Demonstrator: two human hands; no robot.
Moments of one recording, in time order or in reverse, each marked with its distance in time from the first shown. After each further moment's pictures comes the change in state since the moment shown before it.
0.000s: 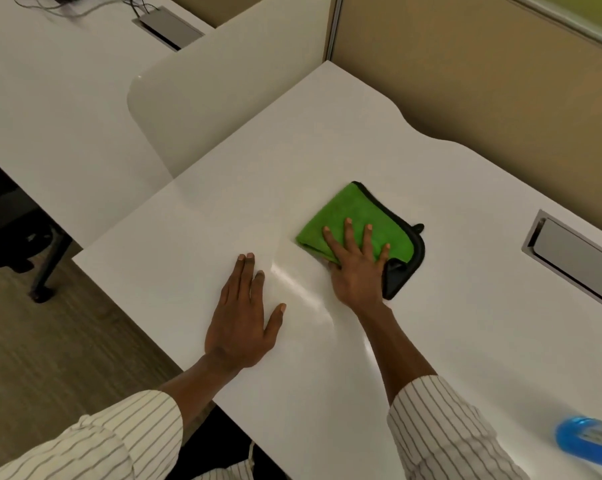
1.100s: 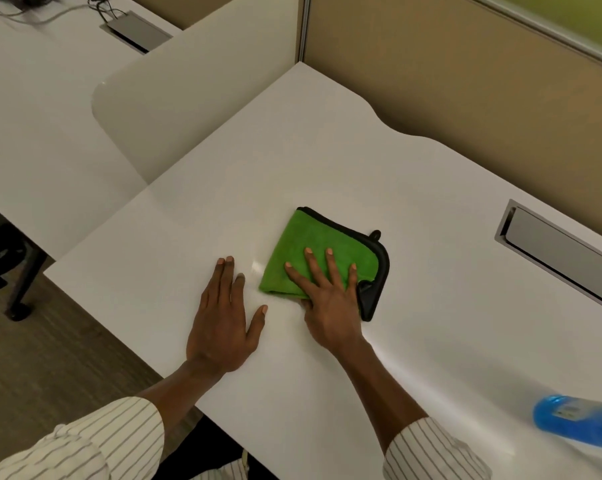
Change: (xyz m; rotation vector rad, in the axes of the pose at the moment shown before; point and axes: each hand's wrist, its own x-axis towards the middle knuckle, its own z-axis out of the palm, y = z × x) left_hand 0.001 0.001 -0.001 0.000 -0.011 0.005; right_hand -0.061 -0.007 0.025 -0.007 0.066 -0.153
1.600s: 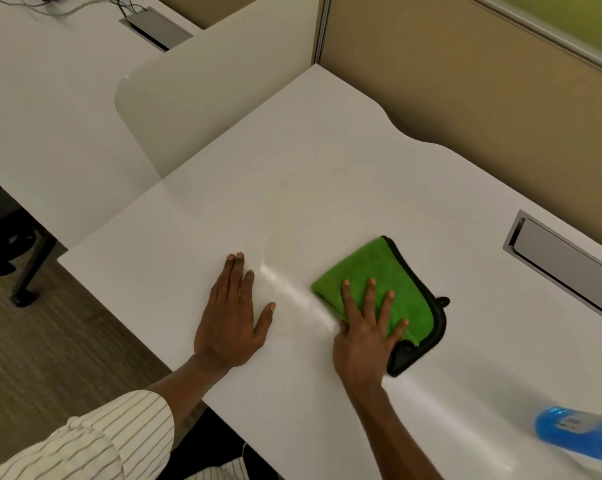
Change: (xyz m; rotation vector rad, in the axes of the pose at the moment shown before) left_hand 0.000 -0.002 0.003 0.000 0.007 -0.003; right_hand -0.060 -0.003 0.001 -0.004 0.089 0.485
